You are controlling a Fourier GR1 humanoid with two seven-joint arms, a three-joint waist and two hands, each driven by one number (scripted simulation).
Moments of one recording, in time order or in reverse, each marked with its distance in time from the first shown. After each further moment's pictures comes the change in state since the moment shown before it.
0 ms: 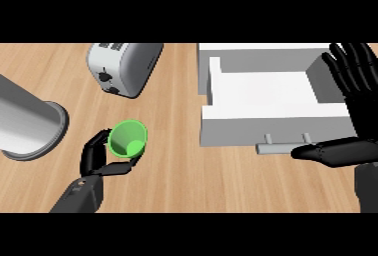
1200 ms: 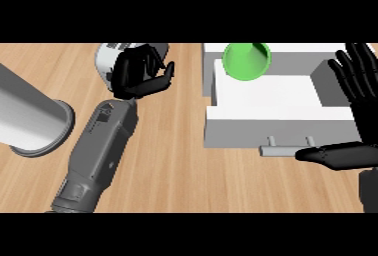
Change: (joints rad) left arm -0.360 -0.110 -0.160 -0.467 0.080 -0.033 0.452; right arm 0.046 -0.004 -0.017 -0.005 0.025 -0.005 -0.014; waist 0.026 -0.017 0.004
